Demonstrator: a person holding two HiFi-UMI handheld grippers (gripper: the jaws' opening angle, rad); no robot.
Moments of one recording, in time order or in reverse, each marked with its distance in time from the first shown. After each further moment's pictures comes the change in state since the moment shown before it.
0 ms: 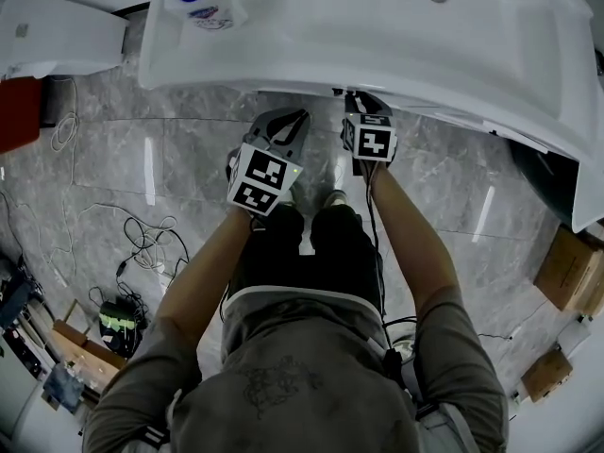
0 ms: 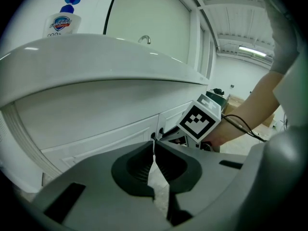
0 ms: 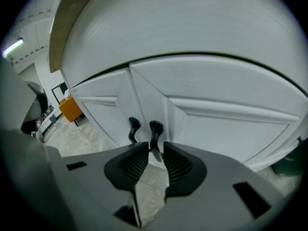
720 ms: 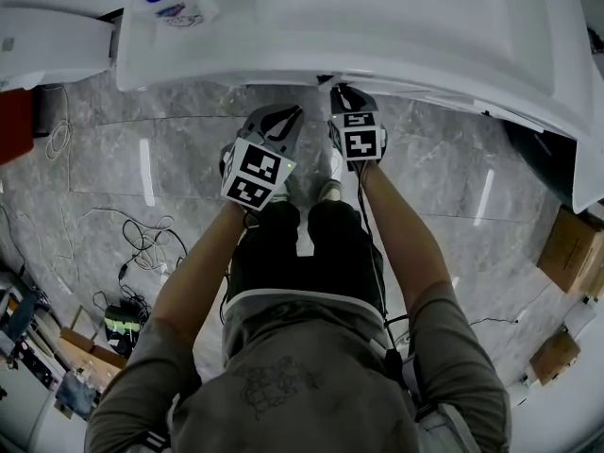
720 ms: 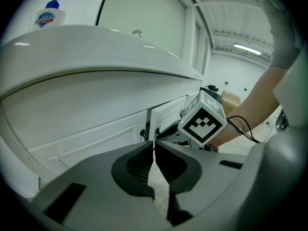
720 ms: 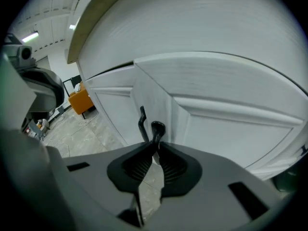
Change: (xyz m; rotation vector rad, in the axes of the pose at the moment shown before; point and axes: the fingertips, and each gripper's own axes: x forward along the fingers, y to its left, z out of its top) left arm 0.011 -0.022 -0.009 0.041 0.037 -0.054; right arm -0.009 0.013 -0.016 -0.108 -0.020 0.063
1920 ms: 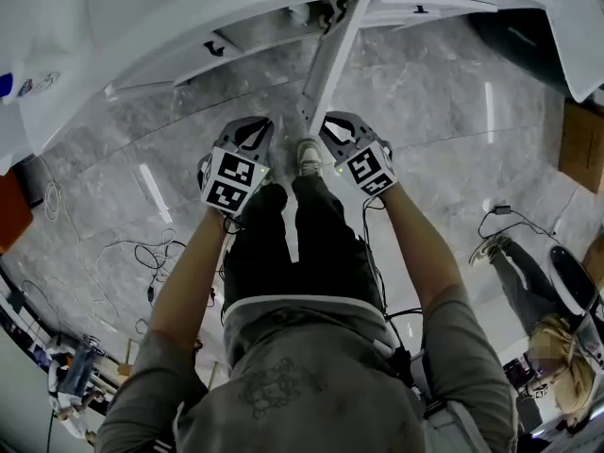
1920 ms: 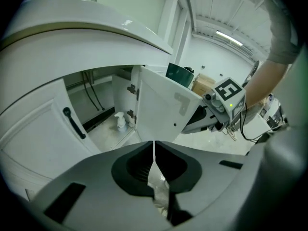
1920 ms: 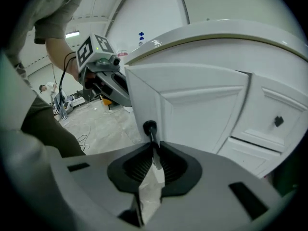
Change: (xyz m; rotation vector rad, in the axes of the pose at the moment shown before) left arm 0.051 -0.153 -0.060 0.132 0.233 -0.268; right arm -0.153 -0.022 -0.165 -0.239 -0.132 0.200
